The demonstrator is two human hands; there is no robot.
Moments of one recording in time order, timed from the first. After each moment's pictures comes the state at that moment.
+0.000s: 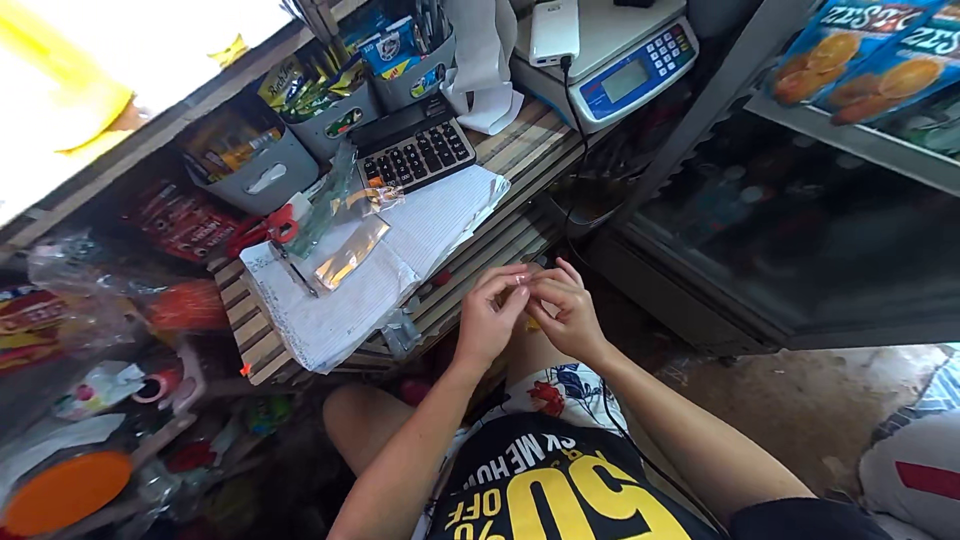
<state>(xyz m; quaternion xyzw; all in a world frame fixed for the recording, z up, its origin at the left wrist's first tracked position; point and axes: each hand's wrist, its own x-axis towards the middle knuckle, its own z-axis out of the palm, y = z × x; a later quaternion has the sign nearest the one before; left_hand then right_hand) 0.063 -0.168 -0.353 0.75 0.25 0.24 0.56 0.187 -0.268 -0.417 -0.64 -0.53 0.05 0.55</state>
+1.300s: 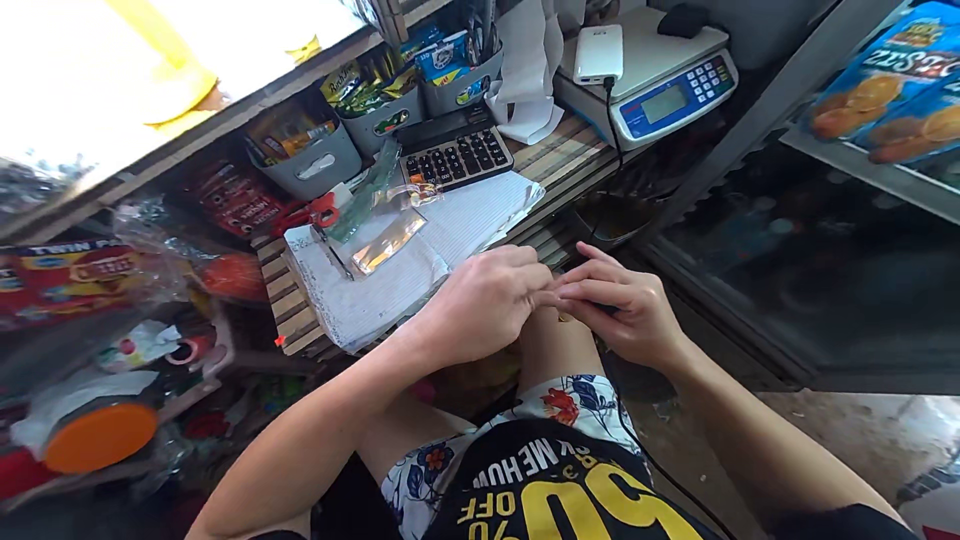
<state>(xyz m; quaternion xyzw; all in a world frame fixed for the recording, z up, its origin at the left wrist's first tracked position) 0.027 -0.133 -0.211 0.96 -0.02 0.13 0.23 0.201 -0.278 -0.314 -0.51 -0.66 0.05 0.54</state>
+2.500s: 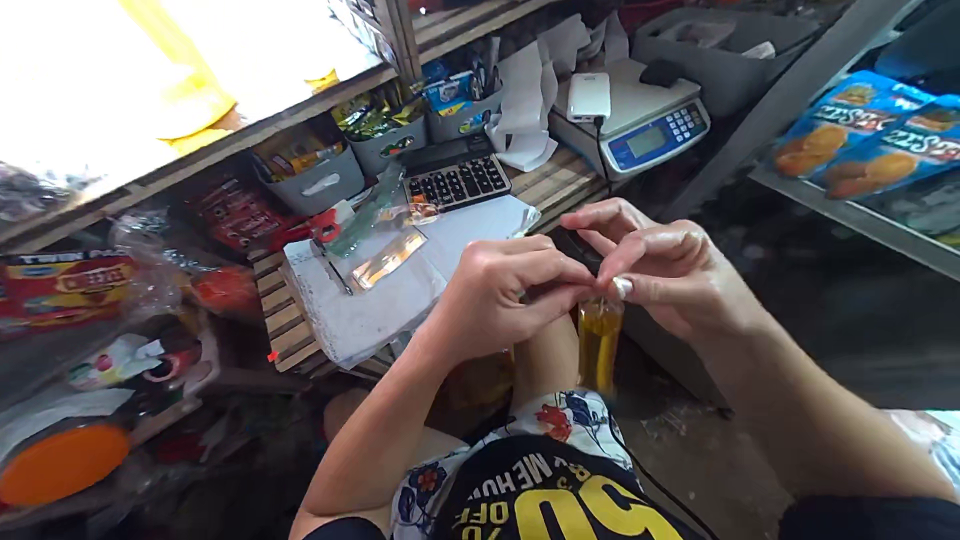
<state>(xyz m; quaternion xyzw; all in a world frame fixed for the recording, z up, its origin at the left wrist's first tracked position) 0.044 -0.132 -0.202 0.84 -0.11 0.35 0.39 0.224 -0.268 -0.229 -0.39 -0.60 0.30 0.63</state>
